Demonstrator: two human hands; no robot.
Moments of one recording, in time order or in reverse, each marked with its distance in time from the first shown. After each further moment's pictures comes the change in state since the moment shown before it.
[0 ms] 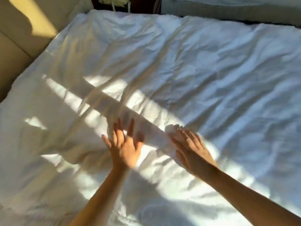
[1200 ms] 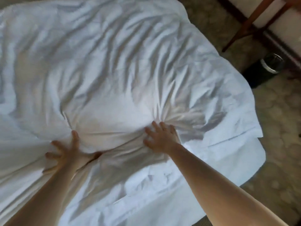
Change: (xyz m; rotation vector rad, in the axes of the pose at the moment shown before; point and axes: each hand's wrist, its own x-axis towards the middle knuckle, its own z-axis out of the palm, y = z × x) left_hand -0.222 0.755 0.206 0.005 -0.666 -0.026; right_hand -0.566 0.622 -0.198 0.001 -0.436 0.910
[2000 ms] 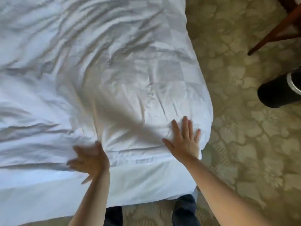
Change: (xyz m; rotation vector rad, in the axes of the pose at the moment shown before) left_hand -0.233 0.289 0.221 -0.560 0.391 -0.556; right_hand -0.041 0.389 0.017 0.131 0.241 -0.066
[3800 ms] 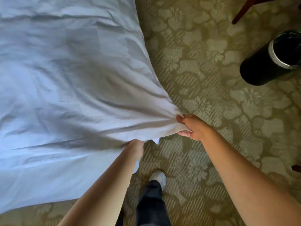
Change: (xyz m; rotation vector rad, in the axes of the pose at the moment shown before) left_hand -0.280 0.090 0.241 -0.504 -0.554 -0.663; right_hand 0.056 0.277 -0.028 1.347 -0.585 0.715
